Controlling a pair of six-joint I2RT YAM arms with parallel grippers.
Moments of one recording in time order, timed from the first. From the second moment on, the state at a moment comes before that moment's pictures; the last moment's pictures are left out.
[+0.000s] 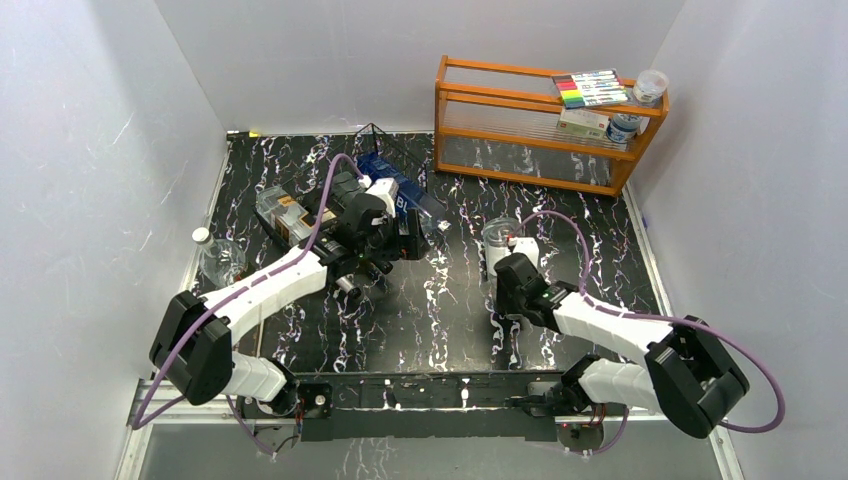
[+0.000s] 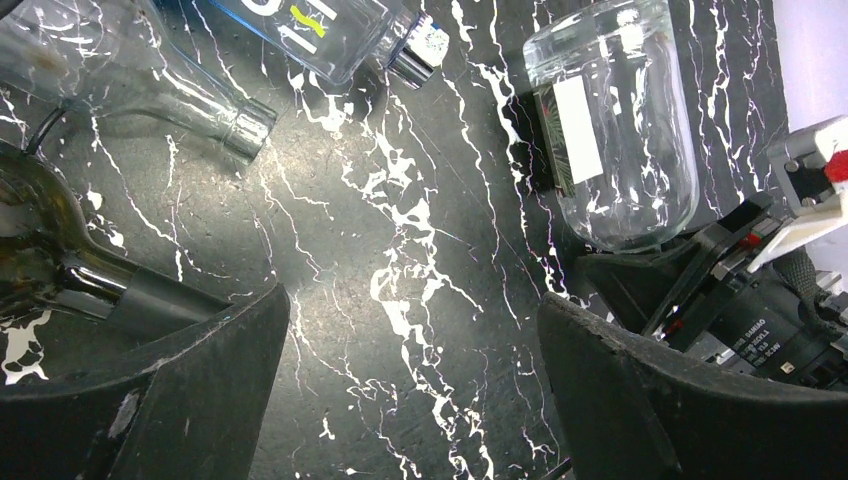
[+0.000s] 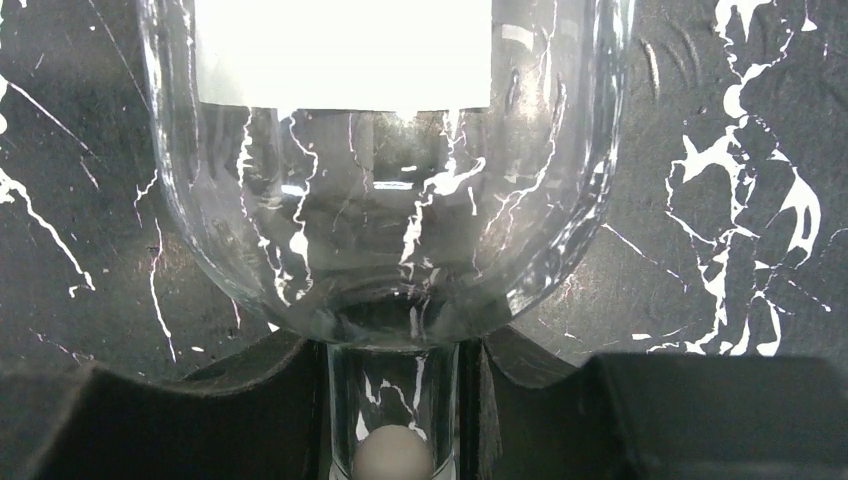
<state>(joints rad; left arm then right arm) -0.68 1.37 0.95 -0.22 0.02 -0.56 0.71 1.17 0.47 -0.27 0.35 0.55</state>
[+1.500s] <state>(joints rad) -0.67 0.85 1.35 -0.41 -0.36 -0.16 0.94 1.51 1.15 -0.14 0.04 0.35</state>
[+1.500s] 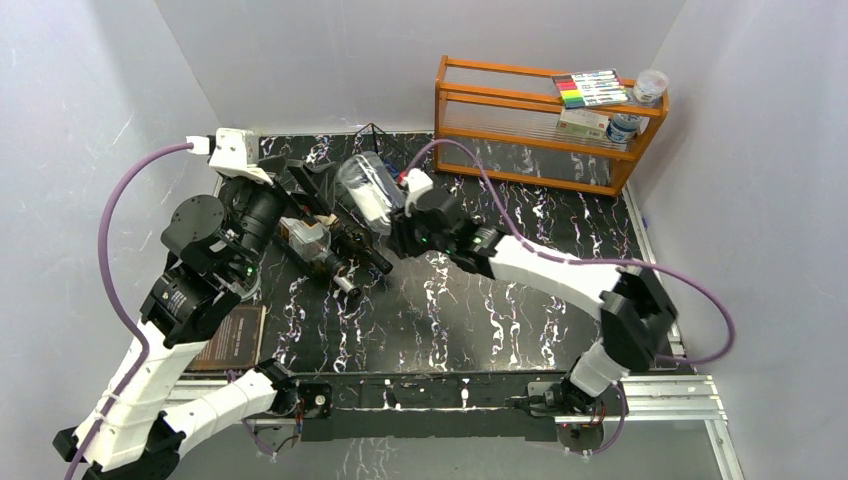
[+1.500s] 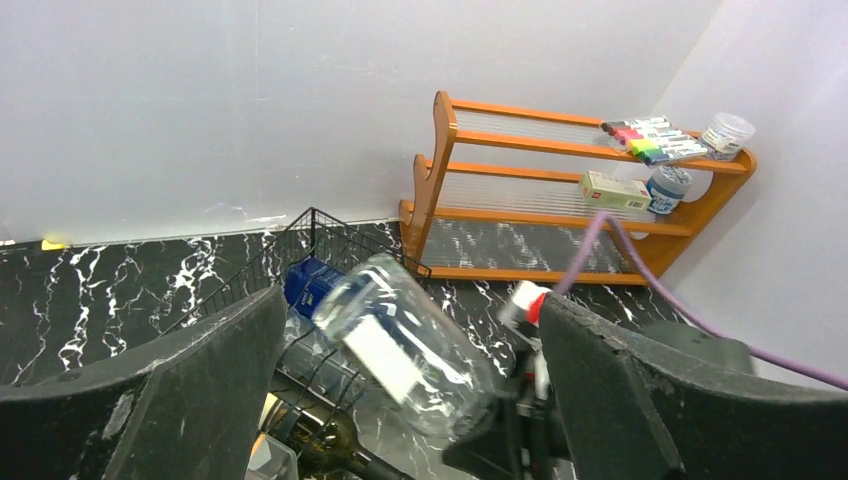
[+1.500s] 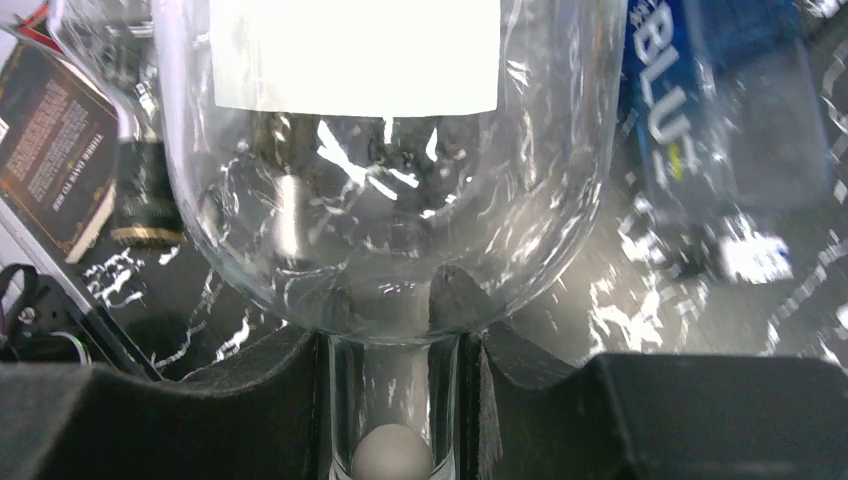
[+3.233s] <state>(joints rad) -0.67 0.83 1.36 -0.48 -0.41 -0.10 0.91 2.14 1.90 -0.28 -0.18 0.43</state>
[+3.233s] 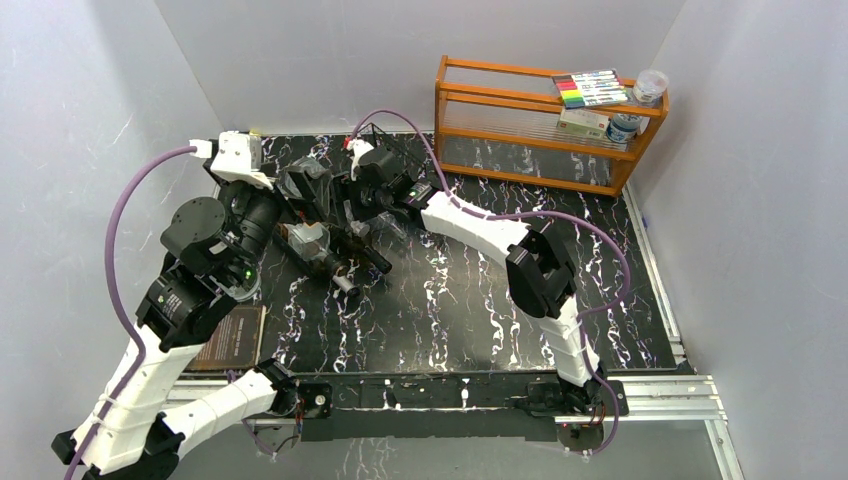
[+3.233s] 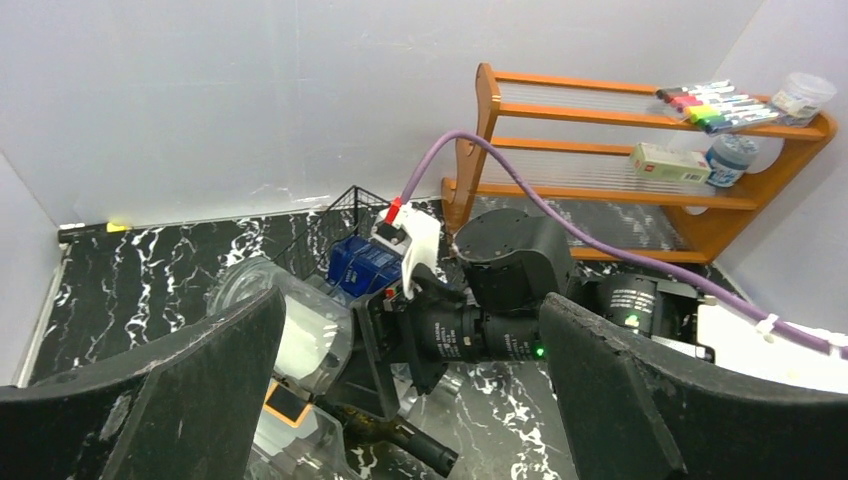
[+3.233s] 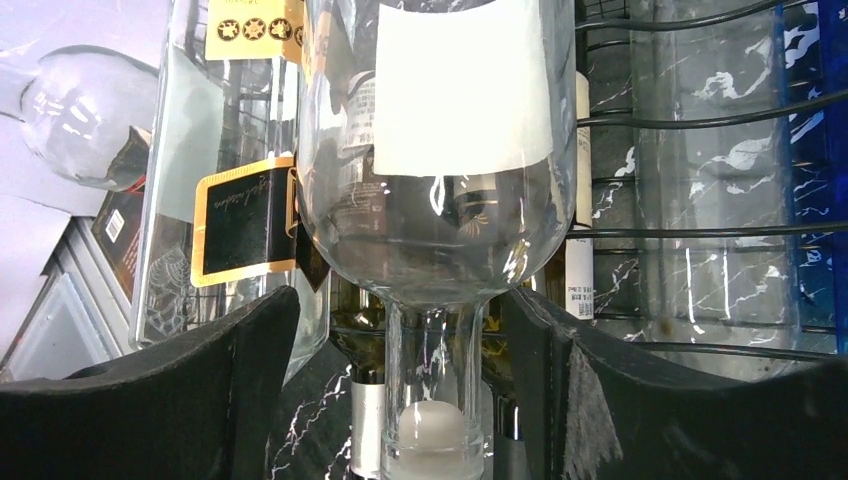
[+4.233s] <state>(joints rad) 0.04 1.17 1.29 -0.73 -0.46 -0.28 0.75 1.31 1.14 -0.16 0.02 0.56</state>
